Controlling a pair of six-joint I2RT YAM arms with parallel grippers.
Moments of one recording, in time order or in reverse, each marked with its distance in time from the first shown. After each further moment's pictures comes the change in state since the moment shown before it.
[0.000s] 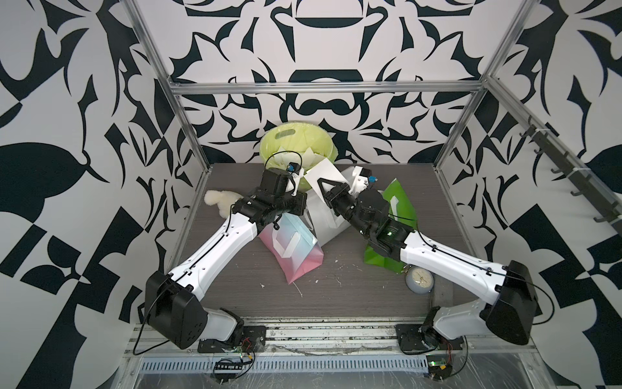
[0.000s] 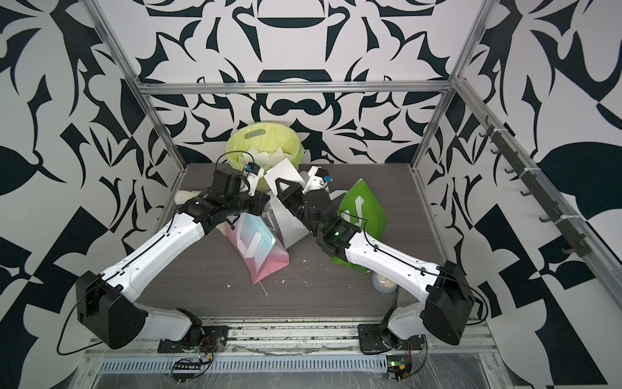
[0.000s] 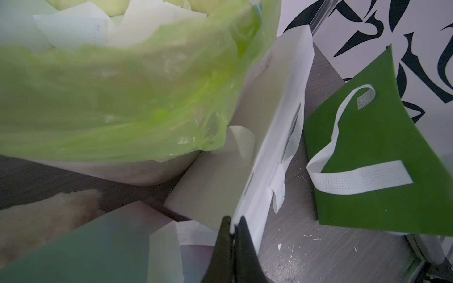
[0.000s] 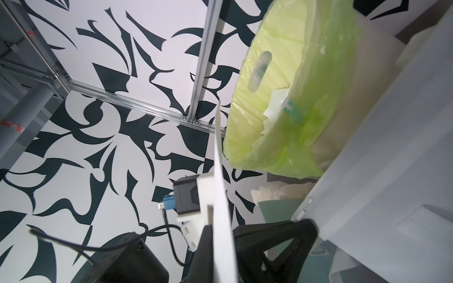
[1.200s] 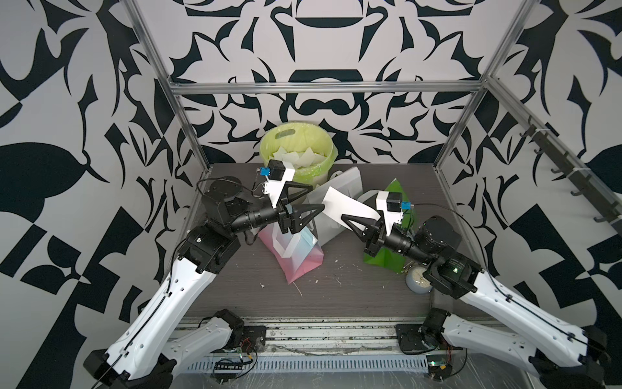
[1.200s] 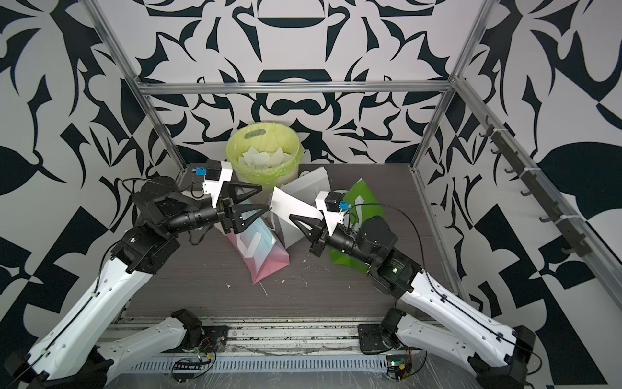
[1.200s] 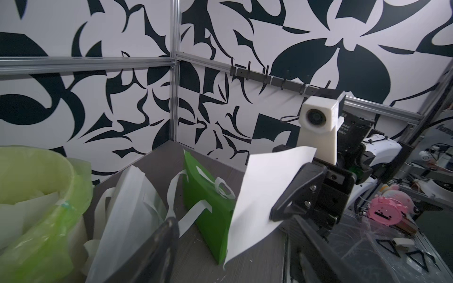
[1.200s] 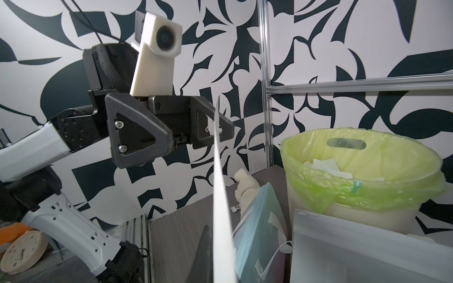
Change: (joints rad) left arm -0.064 -0.388 -0.016 0.240 0.546 0.029; right arm -0.007 -0.509 -0.238 -0.164 -0.497 -1.072
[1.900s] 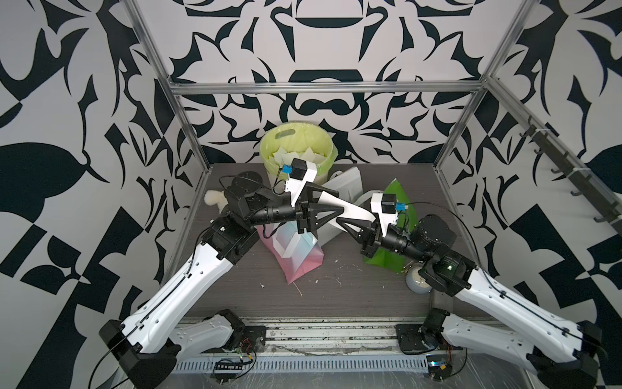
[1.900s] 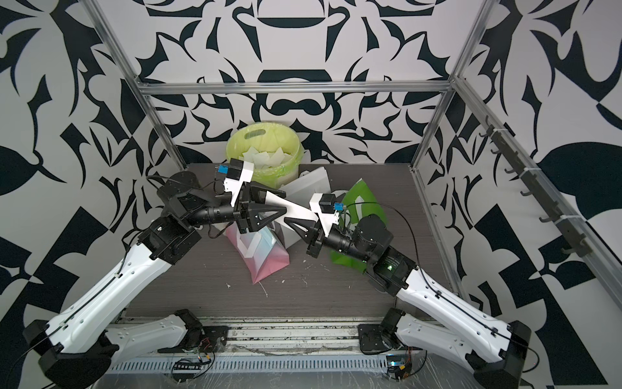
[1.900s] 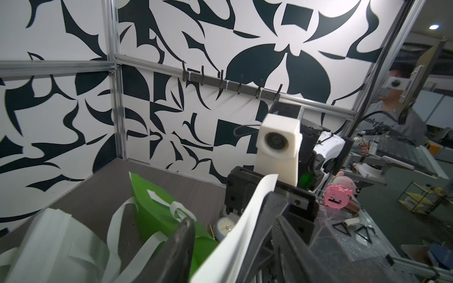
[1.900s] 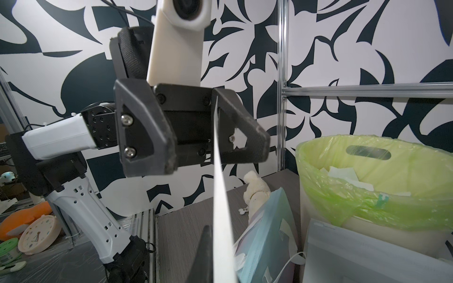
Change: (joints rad) left arm -0.095 0.101 0.016 0.195 0.119 -0.084; right arm 0.001 0.027 0.000 0.048 -0.060 -0.021
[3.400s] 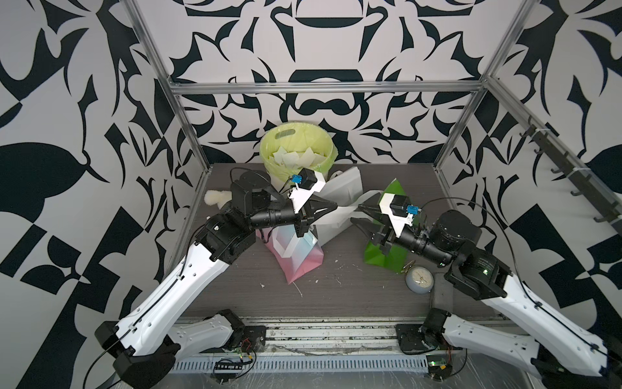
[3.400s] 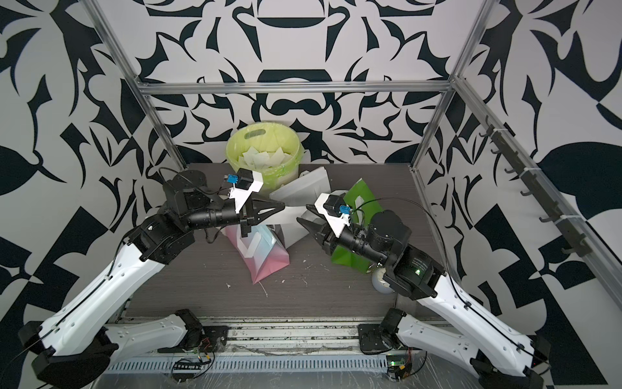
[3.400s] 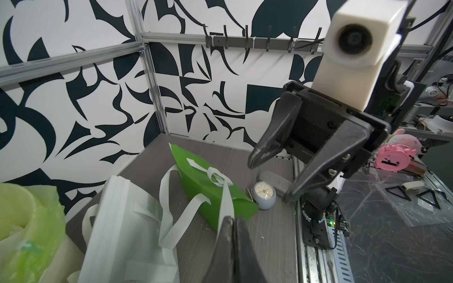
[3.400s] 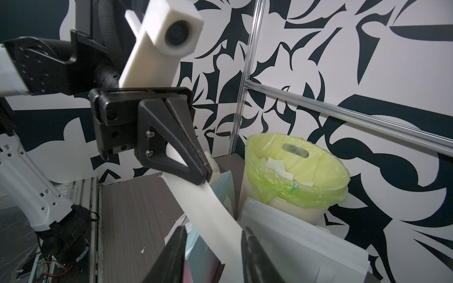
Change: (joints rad) left arm -0.044 0.008 0.105 -0.375 -0.188 0.369; right arm 0.015 -0.046 0.222 -0.438 0.192 -0.325
